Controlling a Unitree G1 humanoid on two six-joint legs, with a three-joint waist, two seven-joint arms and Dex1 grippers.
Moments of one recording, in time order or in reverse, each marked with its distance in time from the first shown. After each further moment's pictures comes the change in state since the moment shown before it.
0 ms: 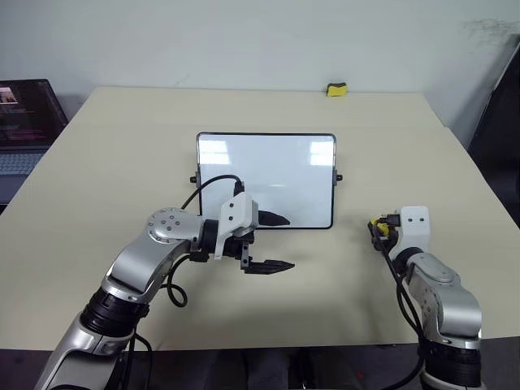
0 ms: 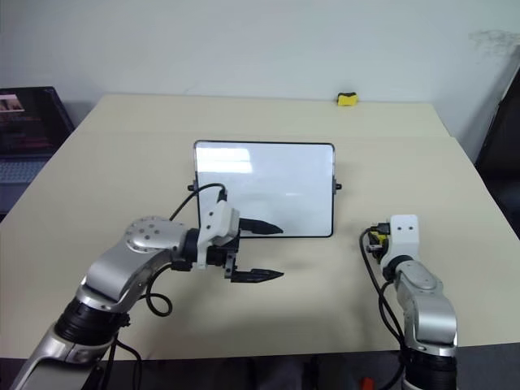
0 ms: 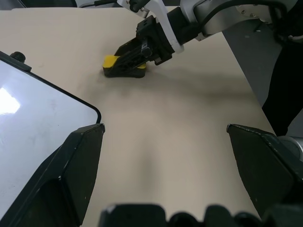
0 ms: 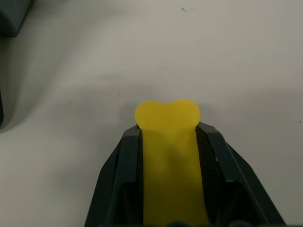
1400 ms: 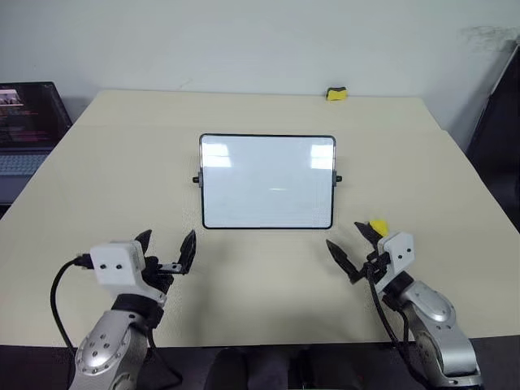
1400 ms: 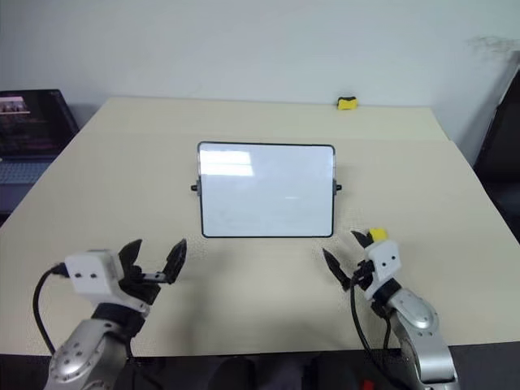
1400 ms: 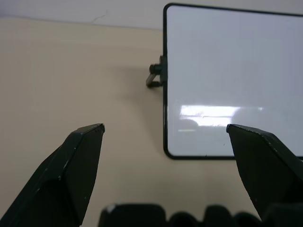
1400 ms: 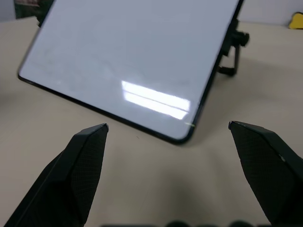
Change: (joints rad) left arm 0.799 -0.468 0.528 -0.490 0.070 0.023 0.922; right arm 0.256 -0.104 0.194 0.140 0.152 -0.795 0.291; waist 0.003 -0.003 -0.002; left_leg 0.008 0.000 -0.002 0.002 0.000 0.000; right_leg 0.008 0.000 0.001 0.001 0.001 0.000
